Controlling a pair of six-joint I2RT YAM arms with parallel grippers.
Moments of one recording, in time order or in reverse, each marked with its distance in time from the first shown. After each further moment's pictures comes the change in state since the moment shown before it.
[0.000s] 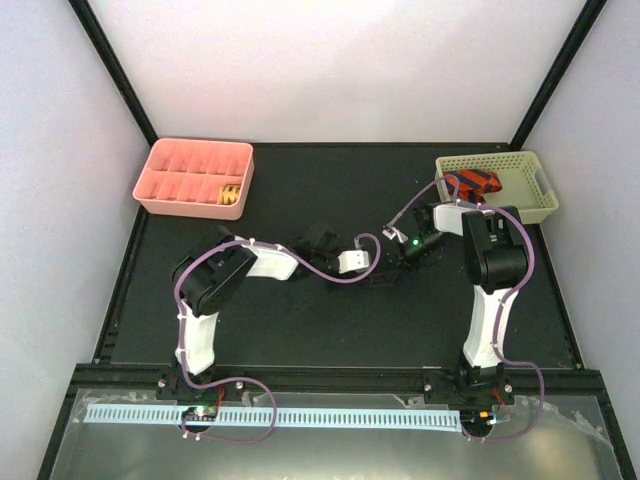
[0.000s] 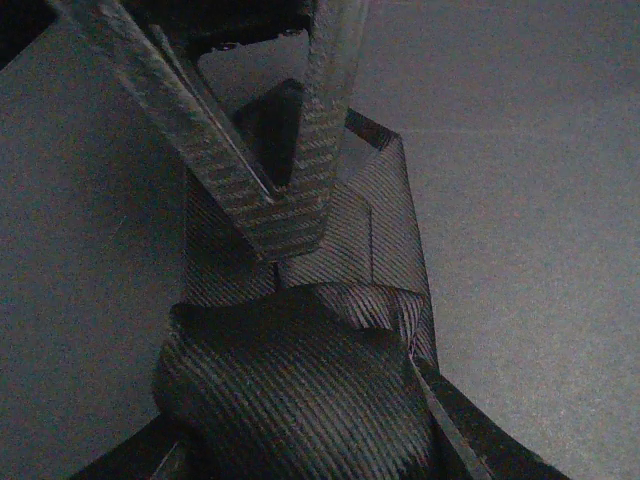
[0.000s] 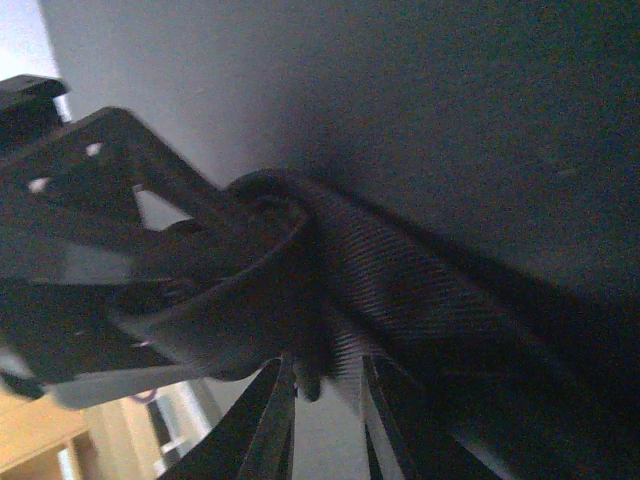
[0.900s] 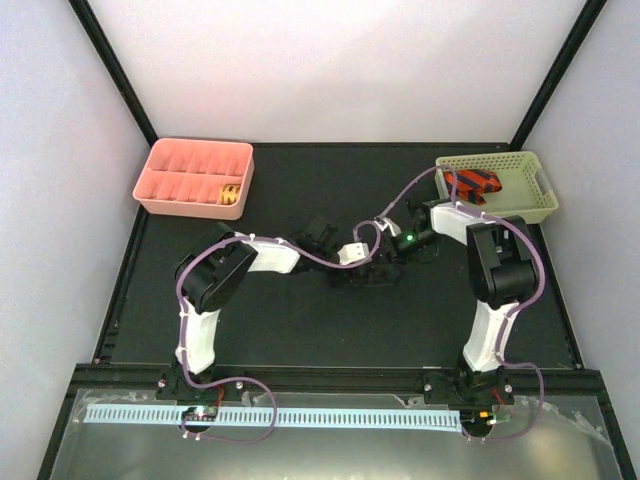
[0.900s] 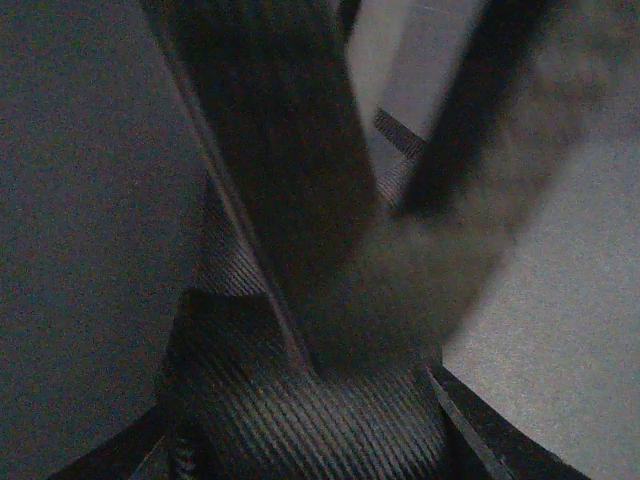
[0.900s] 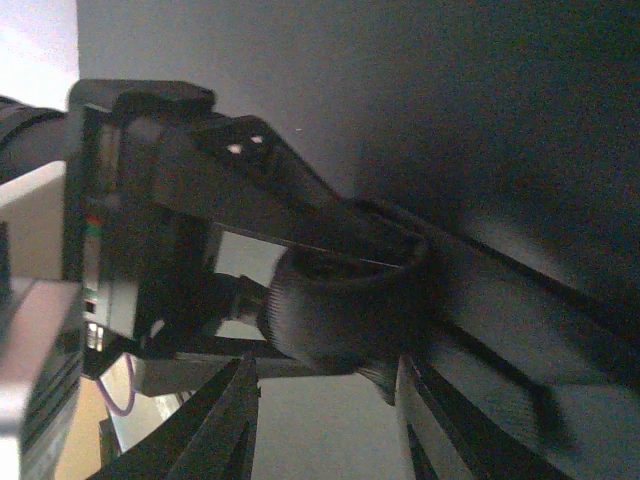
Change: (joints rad) left arm 0.024 0.030 0.074 -0.113 0.045 -0.143; right arm 0.057 -0.143 -0.028 0.089 0.007 0.025
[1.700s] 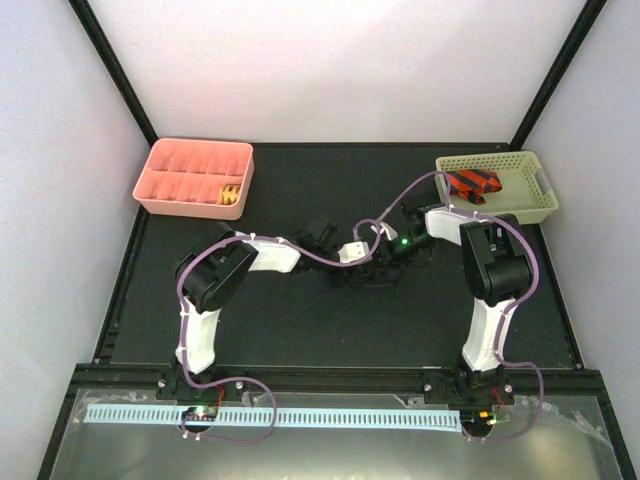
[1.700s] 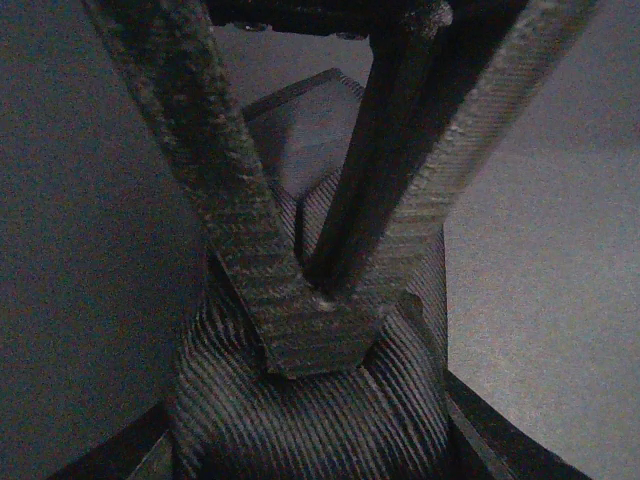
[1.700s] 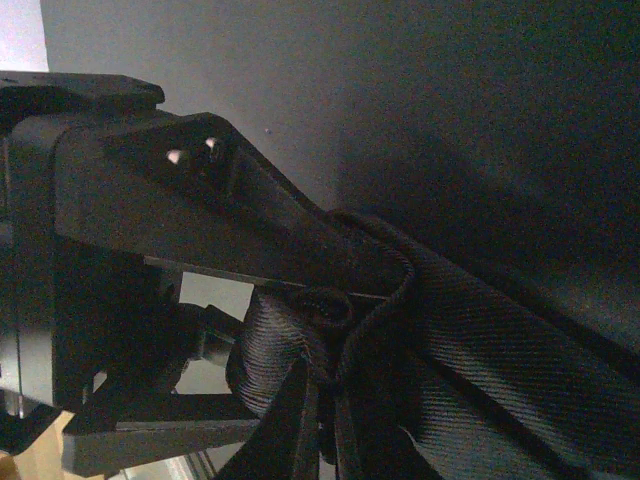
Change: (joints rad) left arm 0.003 0.007 0.013 -0.014 0.003 -0.011; right arm 0.045 0.042 -0.033 0.104 0.040 0.104
